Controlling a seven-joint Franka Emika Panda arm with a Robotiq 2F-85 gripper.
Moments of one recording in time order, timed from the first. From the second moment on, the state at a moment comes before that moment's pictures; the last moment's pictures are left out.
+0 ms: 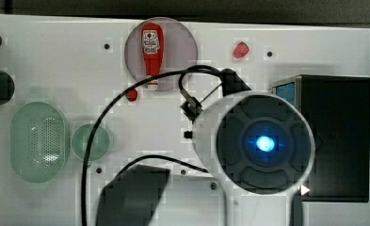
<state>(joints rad) -0.12 -0.24 0.06 -1.97 0.01 0.15 -0.05</state>
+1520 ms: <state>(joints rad) 0.00 0.28 0.53 -2.26 -0.15 0.82 -0.04</state>
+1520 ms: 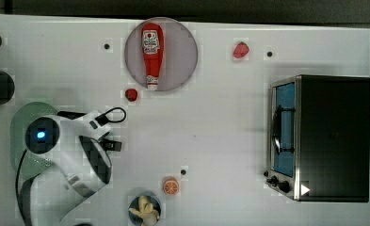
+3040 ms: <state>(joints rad) -0.07 0.44 0.51 -2.34 -0.32 1.07 -0.07</state>
